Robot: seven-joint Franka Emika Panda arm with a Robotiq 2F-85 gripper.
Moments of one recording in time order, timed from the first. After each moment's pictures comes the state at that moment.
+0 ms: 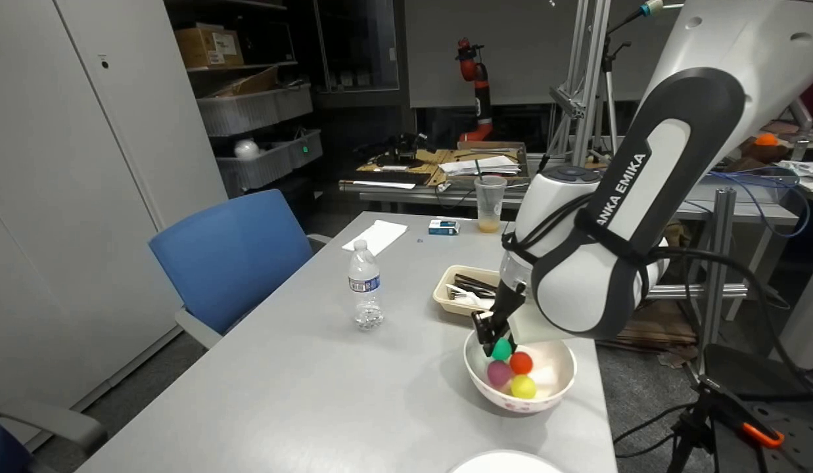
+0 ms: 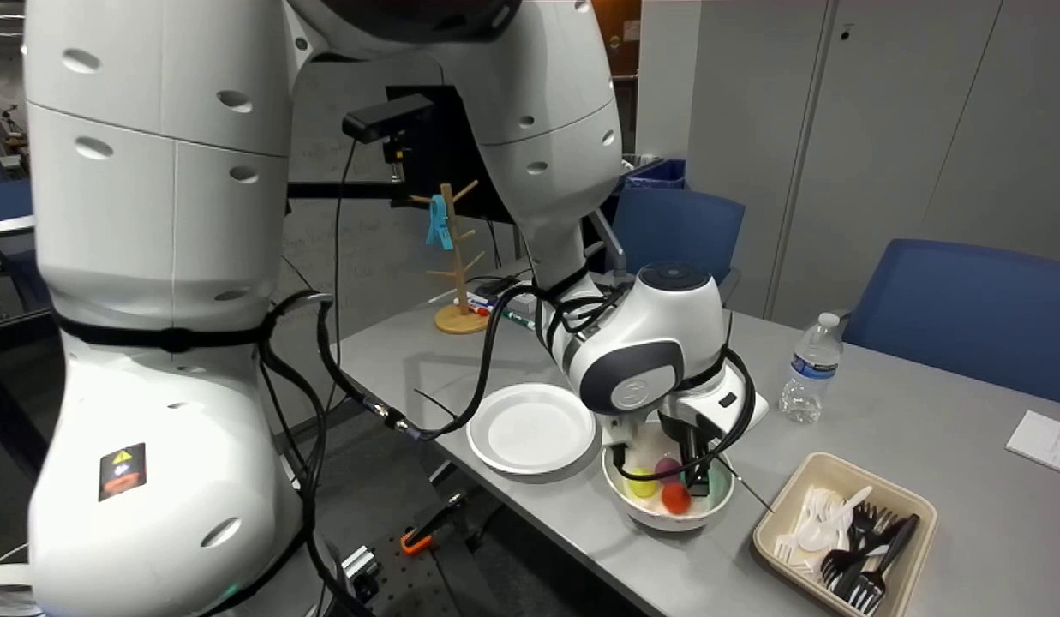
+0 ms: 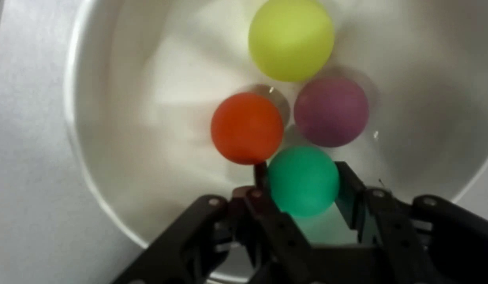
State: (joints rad) arm 0.04 0.37 -0.10 -2.51 0.20 3.12 0.53
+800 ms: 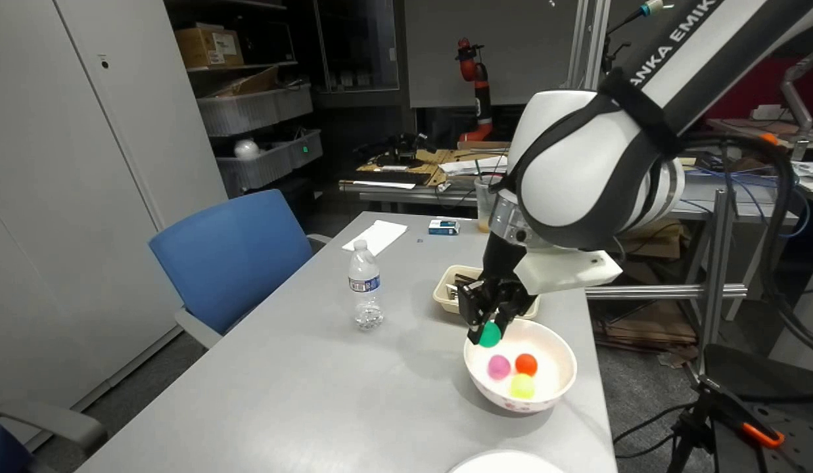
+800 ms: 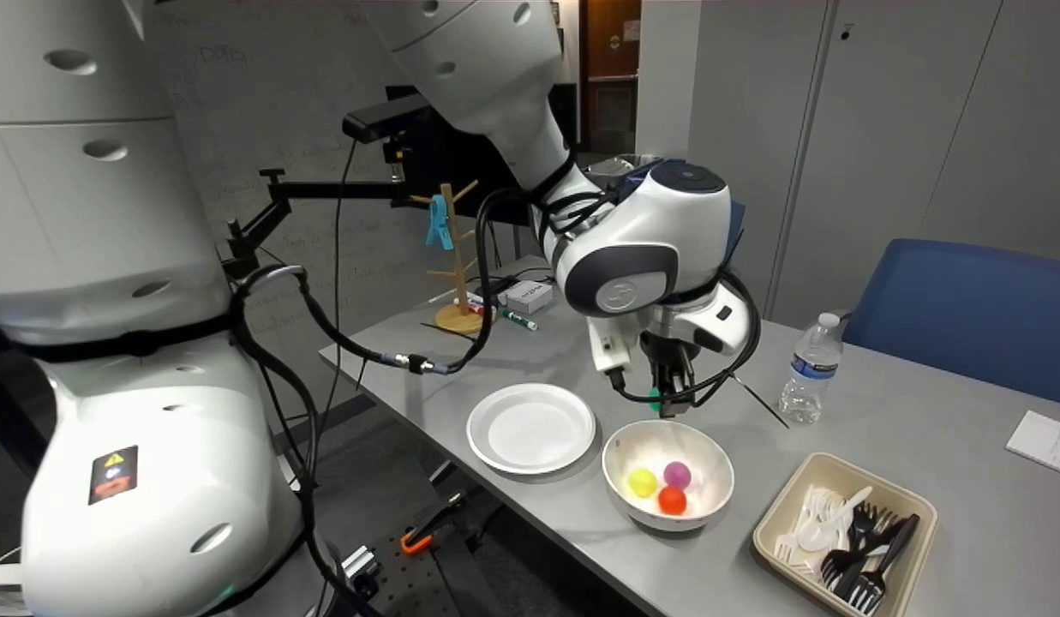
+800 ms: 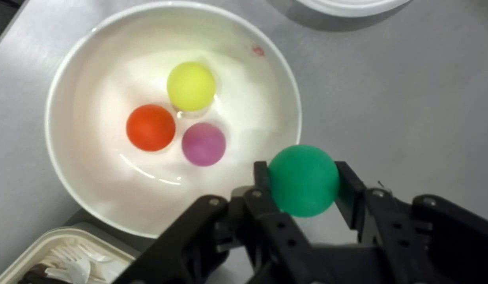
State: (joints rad) arm 0.00 0.09 0.02 -2.51 0.41 2.77 0.20
